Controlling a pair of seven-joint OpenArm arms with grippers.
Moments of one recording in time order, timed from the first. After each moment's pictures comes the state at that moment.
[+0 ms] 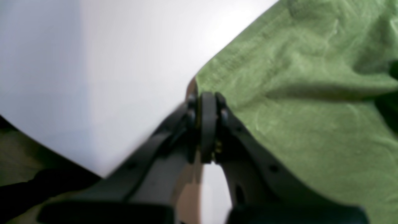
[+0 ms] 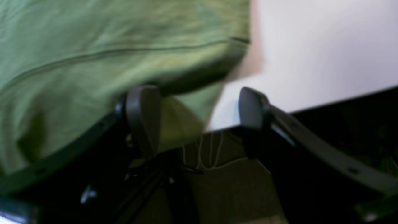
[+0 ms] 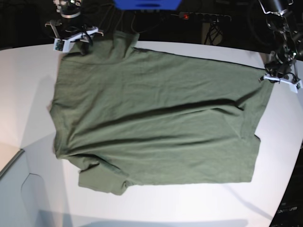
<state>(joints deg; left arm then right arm) 10.6 -14.4 -32.1 68.8 -25.4 -8.8 31.7 -34.9 -9.0 18.6 86.4 -0.5 7.9 -3.7</state>
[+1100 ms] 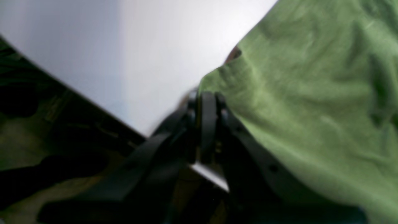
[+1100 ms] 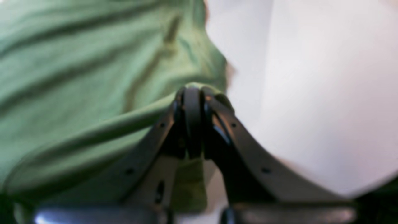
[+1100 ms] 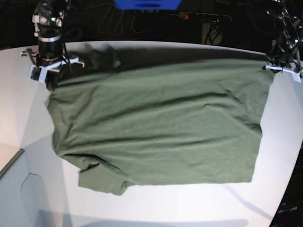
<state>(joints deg) 16.8 -10.8 -37.6 79.3 -25.4 -8.8 35.5 -29.9 -6.6 22.1 103.7 -0.5 9.0 -7.0</state>
